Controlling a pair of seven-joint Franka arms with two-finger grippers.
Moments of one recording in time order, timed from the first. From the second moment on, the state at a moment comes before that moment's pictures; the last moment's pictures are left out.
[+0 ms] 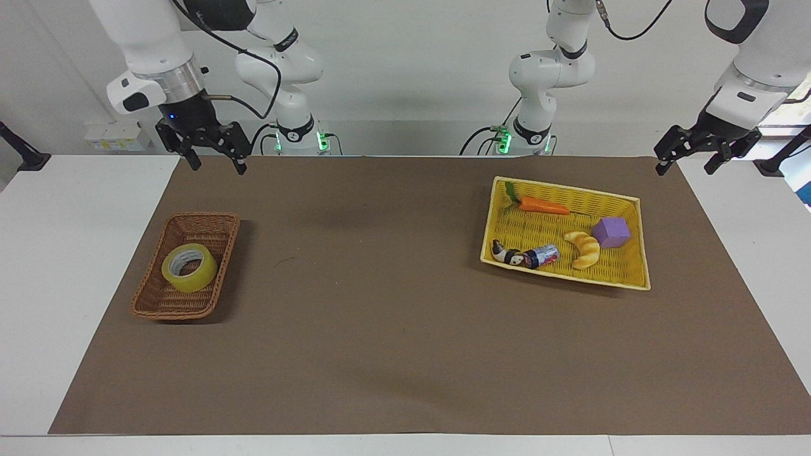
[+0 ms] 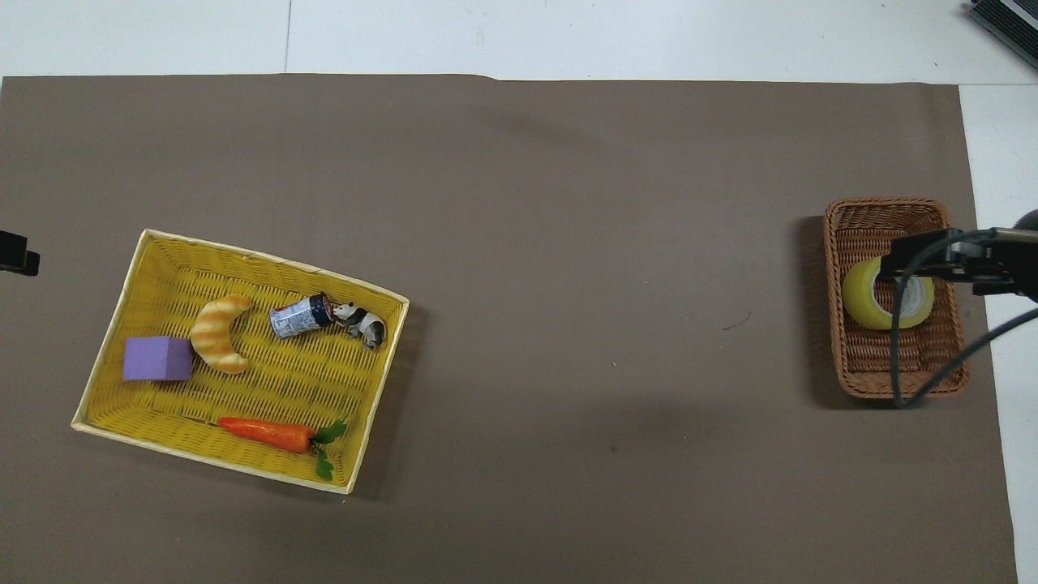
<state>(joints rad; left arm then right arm) 0.05 0.01 0.01 -1.51 0.03 1.53 0.12 0.07 -0.11 -0.08 -1.63 0.03 1.60 0.19</state>
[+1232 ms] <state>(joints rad) 0.05 0.01 0.01 -1.51 0.03 1.53 0.12 0.07 -0.12 -0.08 -1.60 -0.02 1.50 0.11</state>
